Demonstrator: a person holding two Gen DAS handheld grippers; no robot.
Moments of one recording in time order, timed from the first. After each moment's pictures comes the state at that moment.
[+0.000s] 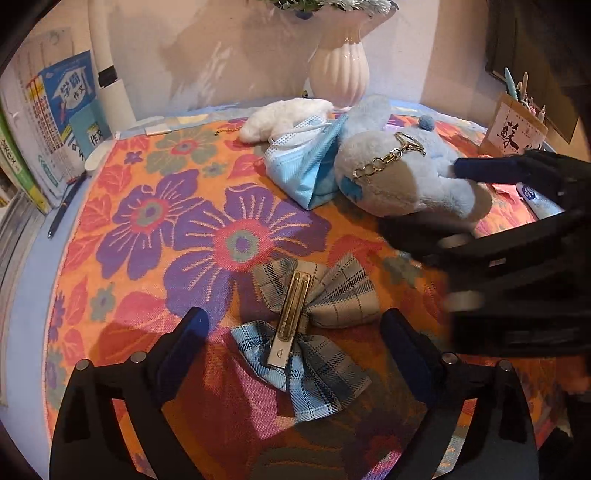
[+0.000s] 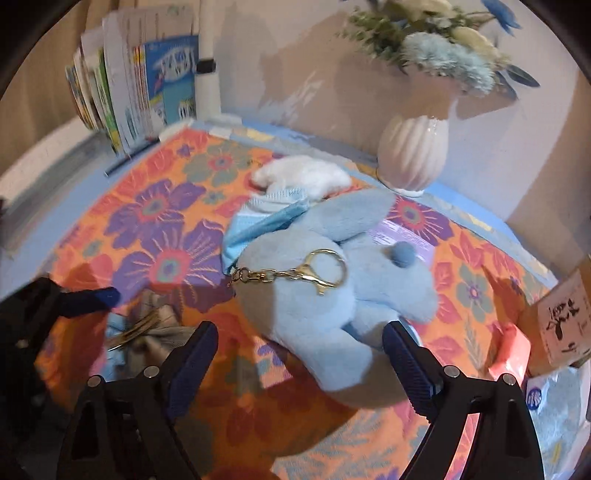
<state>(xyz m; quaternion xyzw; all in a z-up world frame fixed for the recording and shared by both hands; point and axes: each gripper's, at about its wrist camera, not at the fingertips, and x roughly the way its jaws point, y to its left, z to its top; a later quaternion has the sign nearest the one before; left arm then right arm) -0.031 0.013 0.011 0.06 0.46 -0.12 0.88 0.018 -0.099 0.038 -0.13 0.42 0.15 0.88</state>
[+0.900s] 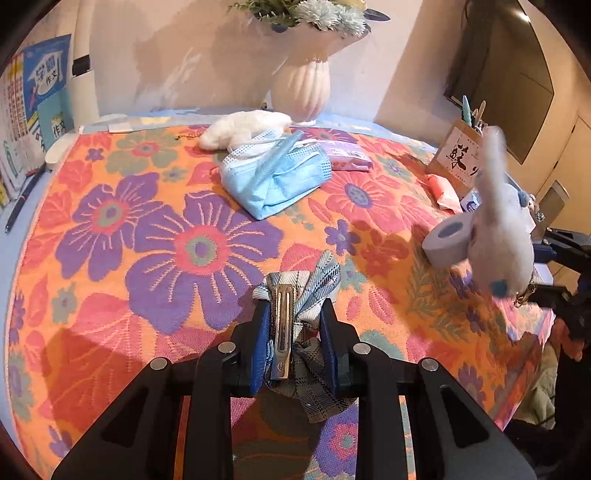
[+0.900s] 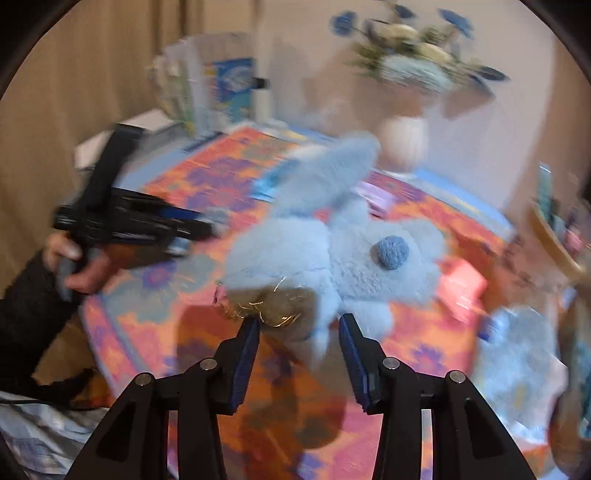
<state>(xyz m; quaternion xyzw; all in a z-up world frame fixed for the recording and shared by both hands) -0.036 0.020 0.018 -0.01 0.44 -0.22 0.87 -0.084 -0.234 0.067 -0.14 0.40 0.26 0.87</state>
